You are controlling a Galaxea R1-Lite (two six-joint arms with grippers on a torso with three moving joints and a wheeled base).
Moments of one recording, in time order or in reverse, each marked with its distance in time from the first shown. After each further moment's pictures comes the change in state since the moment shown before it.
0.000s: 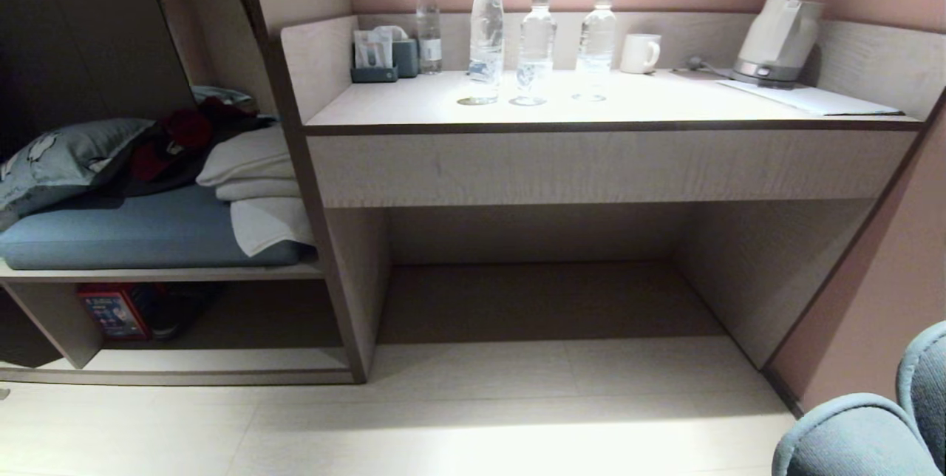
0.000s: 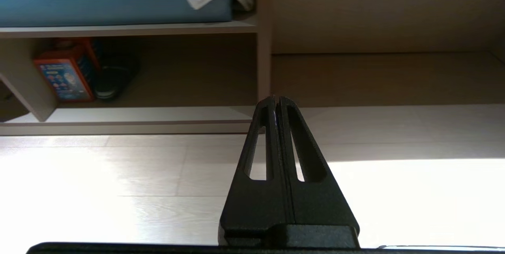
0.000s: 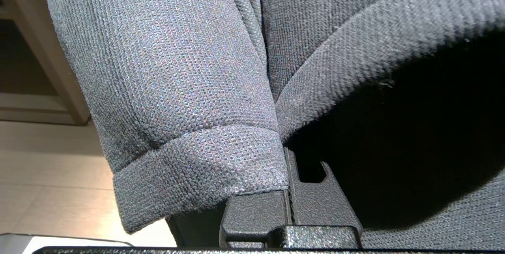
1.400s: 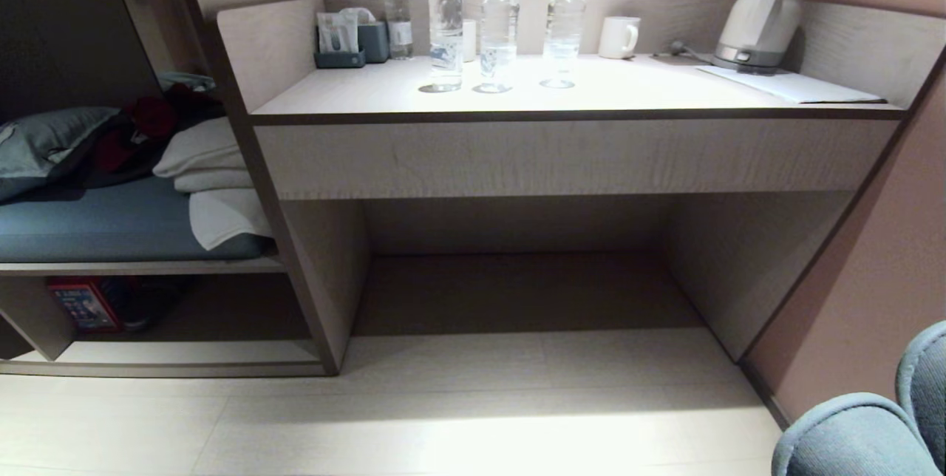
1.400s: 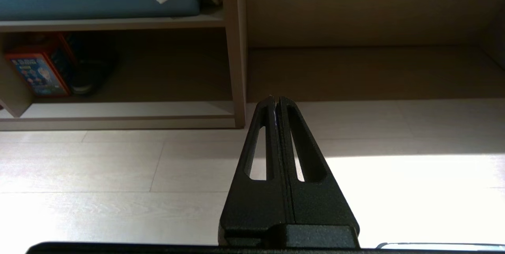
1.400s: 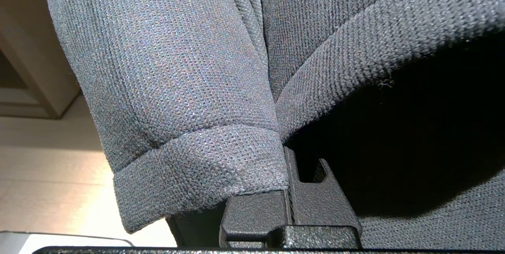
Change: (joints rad) left arm 0.000 0.000 0.000 0.000 0.000 0.000; right arm 0.000 0.000 0.000 0.000 0.000 0.000
